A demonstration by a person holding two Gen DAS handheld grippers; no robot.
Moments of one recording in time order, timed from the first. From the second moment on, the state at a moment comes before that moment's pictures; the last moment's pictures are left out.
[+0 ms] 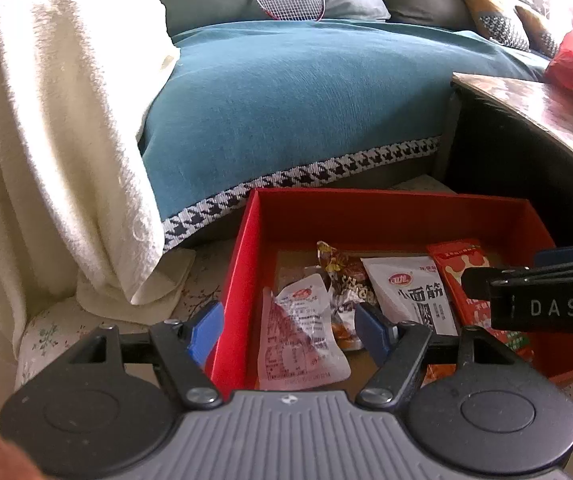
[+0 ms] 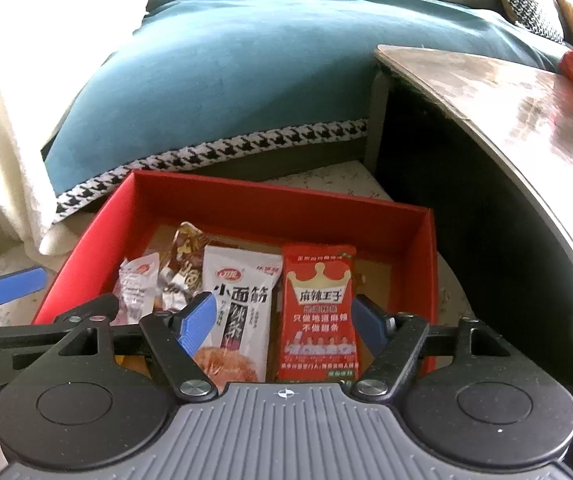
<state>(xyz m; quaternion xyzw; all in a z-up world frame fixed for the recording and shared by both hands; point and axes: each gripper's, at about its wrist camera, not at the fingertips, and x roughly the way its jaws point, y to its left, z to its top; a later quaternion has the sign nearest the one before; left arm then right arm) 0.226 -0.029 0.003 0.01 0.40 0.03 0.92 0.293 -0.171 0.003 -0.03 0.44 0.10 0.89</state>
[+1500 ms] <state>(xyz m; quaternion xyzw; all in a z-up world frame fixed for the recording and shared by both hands) 0.124 0.007 -0.019 -0.04 0.47 0.03 0.88 0.203 -0.161 0.001 -0.02 0.47 0.14 0.87</state>
